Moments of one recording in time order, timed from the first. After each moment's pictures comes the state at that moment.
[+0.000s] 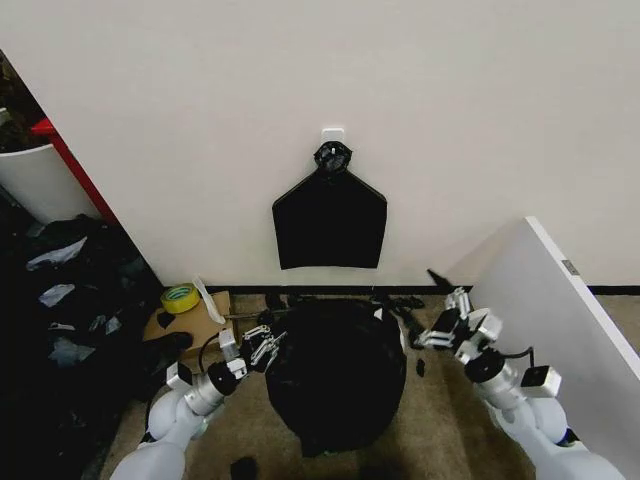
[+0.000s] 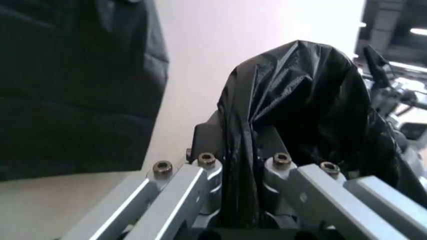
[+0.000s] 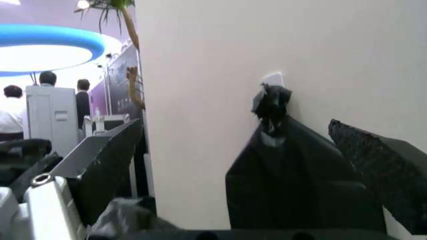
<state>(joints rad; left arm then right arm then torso) 1.24 -1.23 -0.39 -1.57 -0.84 -0.23 0.99 -1.33 1.00 0.47 1.79 0.98 0.53 -0.82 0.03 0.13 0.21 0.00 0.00</state>
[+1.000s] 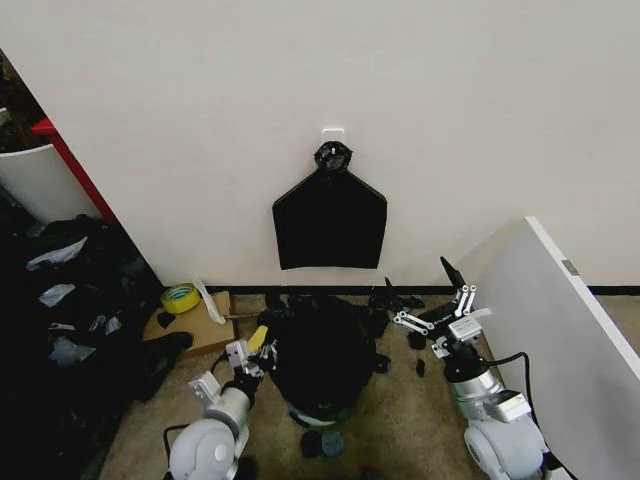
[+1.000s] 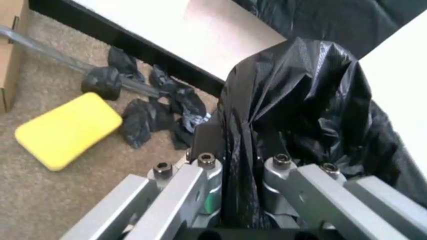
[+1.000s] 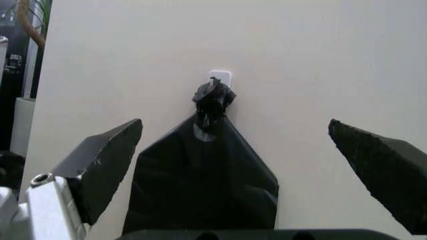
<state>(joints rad) 1.45 -1.28 -0.32 -1.85 -0.80 0.10 -0.04 -1.46 1.13 0.39 2.02 0.15 0.59 -0.05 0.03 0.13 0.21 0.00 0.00</state>
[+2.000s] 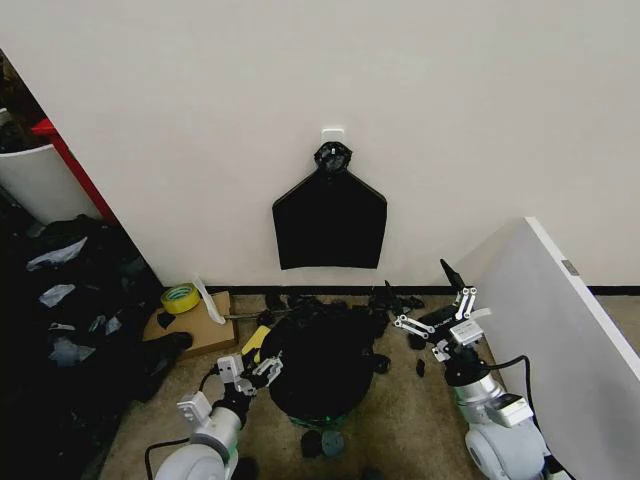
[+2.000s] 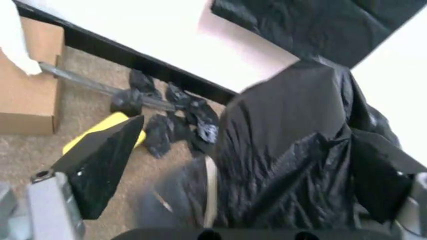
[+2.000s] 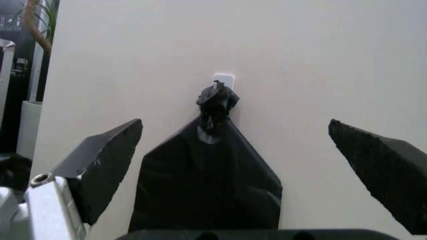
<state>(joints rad) 1.53 -1.24 -0.36 -1.97 -0.75 0.12 -0.09 -1.48 1.12 0.39 2.03 0.16 0.60 -0.06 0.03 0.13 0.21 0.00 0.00</state>
